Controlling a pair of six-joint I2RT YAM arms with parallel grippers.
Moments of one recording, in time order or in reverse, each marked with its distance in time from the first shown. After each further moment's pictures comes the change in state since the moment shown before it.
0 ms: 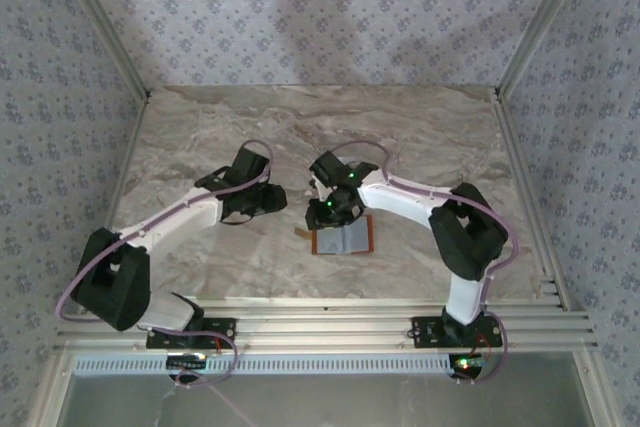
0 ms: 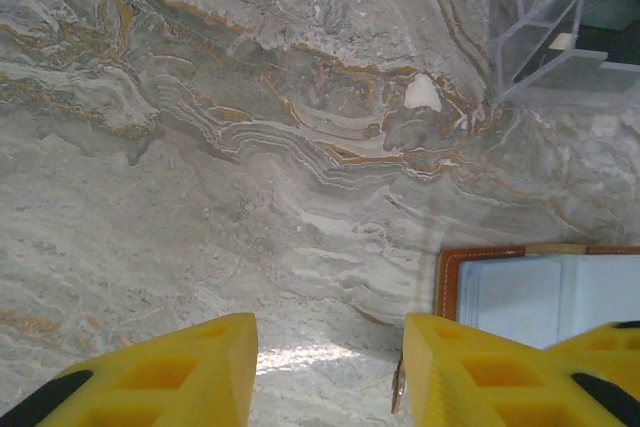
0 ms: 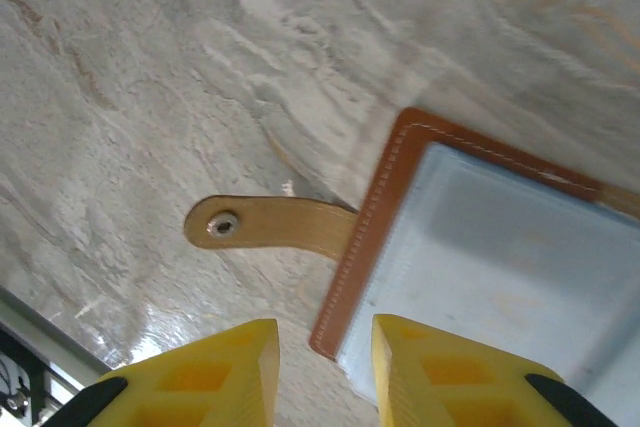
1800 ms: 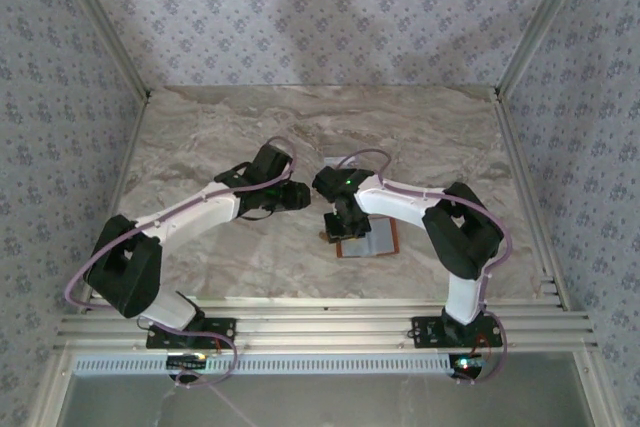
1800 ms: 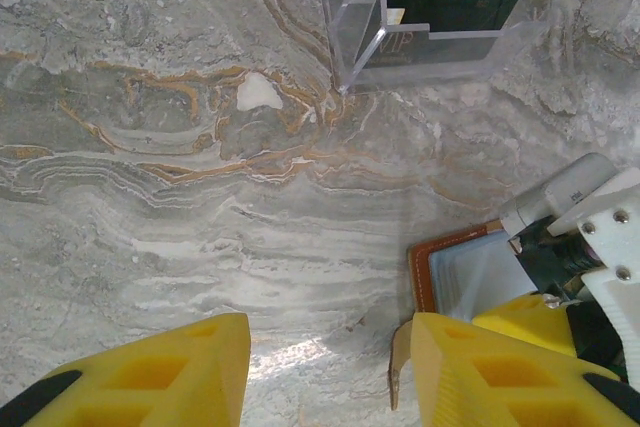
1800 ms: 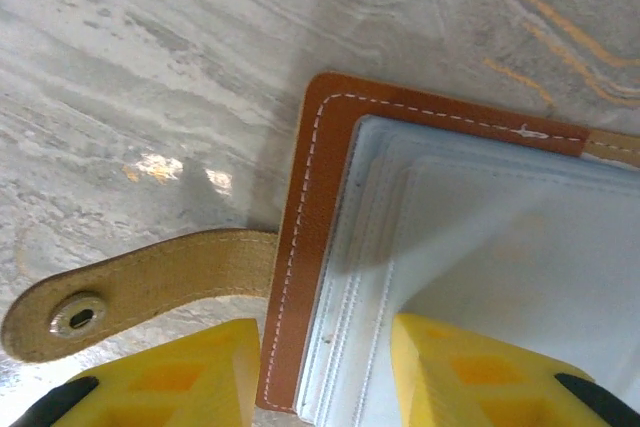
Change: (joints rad) left arm -0.112 0.100 0.098 0.061 0.055 0.015; right arm 0.018 0.010 -0.045 -0.201 0.246 0.021
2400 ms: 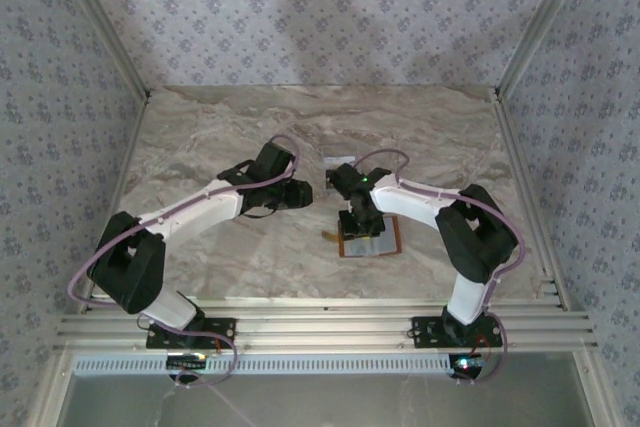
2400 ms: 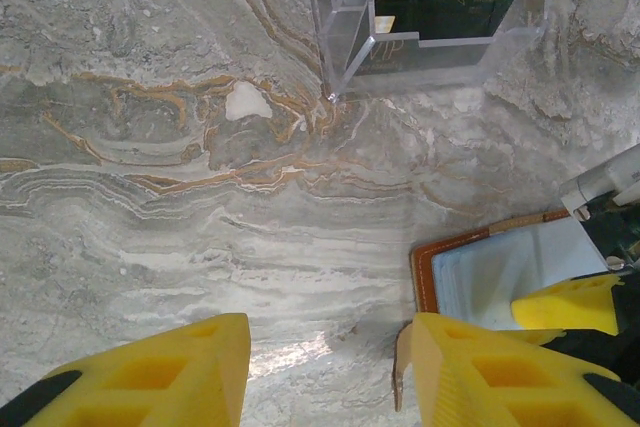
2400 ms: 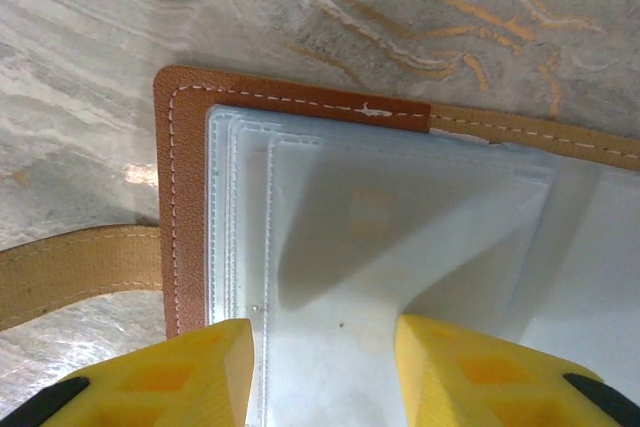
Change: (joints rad) left arm -0.007 0.027 0.026 -0.004 0.000 0.000; right arm -0.083 -0.069 -0.092 0.016 0.007 -0.018
